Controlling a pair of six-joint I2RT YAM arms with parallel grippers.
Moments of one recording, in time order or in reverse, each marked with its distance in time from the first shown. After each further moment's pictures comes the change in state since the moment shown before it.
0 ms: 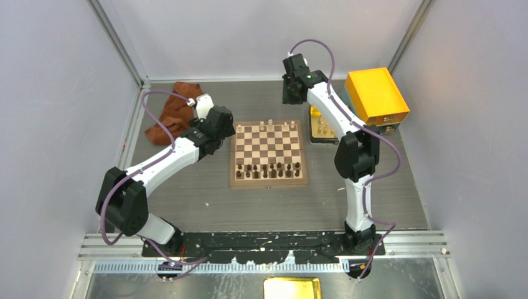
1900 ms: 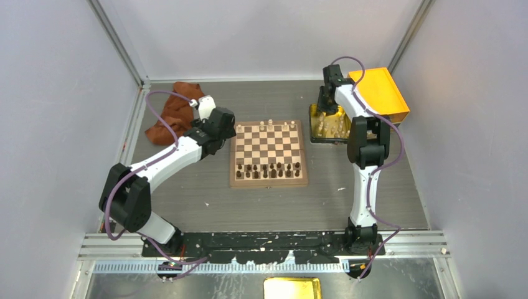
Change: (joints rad) left arm 0.000 0.034 0.001 0.000 0.001 0.002; right arm -0.317 0.122 -0.125 0.089 -0.047 -0.079
